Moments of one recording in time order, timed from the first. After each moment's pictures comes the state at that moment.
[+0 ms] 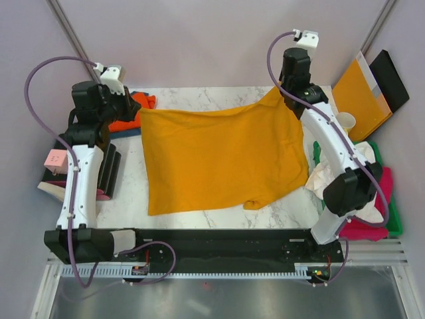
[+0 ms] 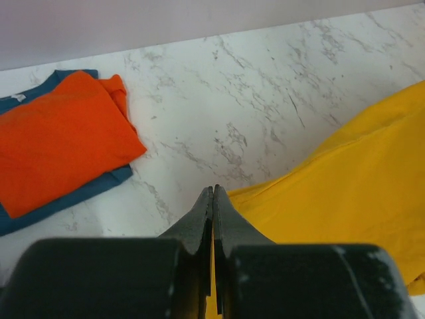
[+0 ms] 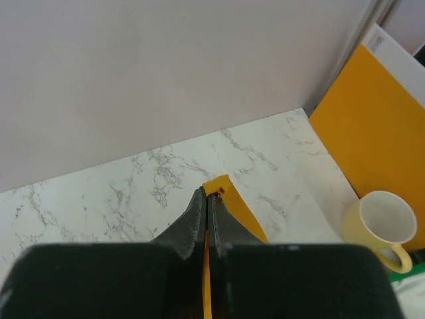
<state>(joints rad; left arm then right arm) 0.07 1.23 1.42 -0.55 0.41 0.03 0.32 1.69 1.79 -0.30 0.65 0.17</state>
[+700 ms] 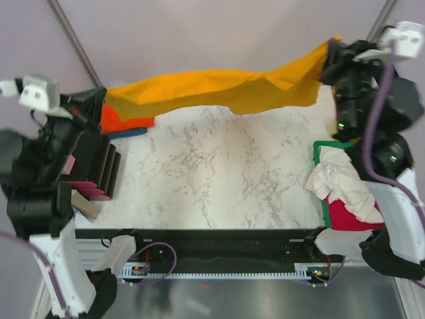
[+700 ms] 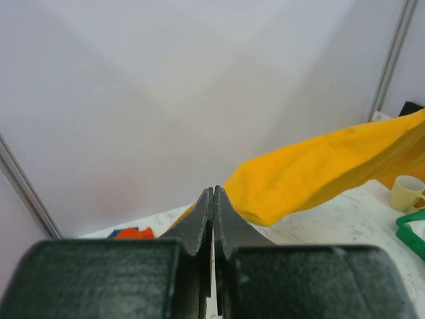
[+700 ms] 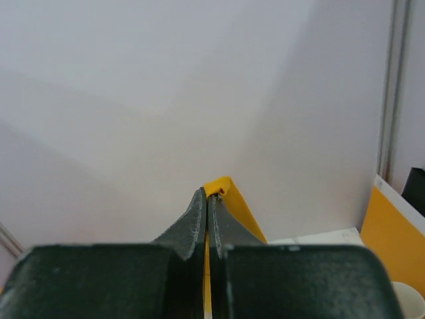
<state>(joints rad) 0.08 0.96 1.81 -0.59 0.42 -0.06 0.64 1.25 1.94 -0.29 0.69 -0.01</state>
